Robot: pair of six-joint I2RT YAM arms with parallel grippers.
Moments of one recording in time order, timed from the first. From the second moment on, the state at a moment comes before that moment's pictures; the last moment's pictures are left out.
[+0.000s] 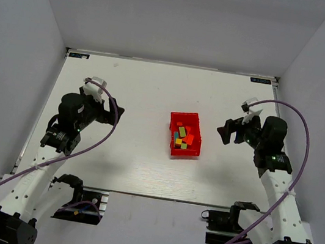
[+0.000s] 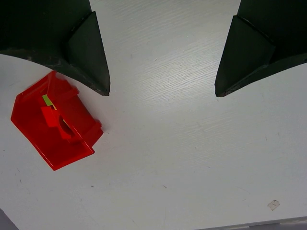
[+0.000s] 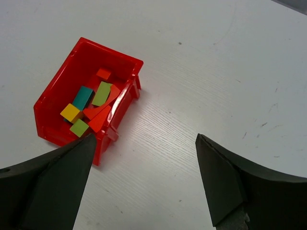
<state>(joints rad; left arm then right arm) -0.20 0.78 0.72 -0.20 0.23 -0.10 0.07 0.90 0.74 -0.26 -0.50 -0.21</state>
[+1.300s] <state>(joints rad) -0.20 1.00 0.77 -0.23 0.31 -0.12 0.40 1.59 1.06 -0.35 -0.21 -0.23</state>
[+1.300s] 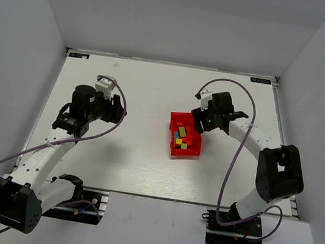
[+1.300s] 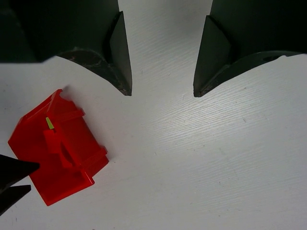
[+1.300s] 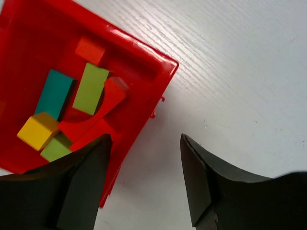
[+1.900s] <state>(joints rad) -0.21 1.01 0.77 -0.24 0.31 -0.12 0.46 1.64 1.08 -0.34 -0.08 -0.19</state>
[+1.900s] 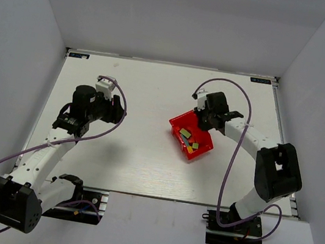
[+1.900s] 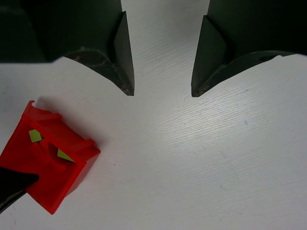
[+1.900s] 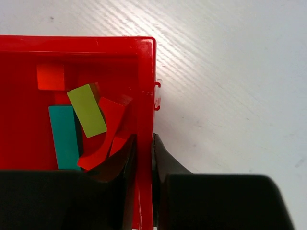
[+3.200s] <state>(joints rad) -0.21 1.01 0.77 -0.25 0.32 -0.12 0.74 2.10 0.82 1.25 0.83 -1.92</state>
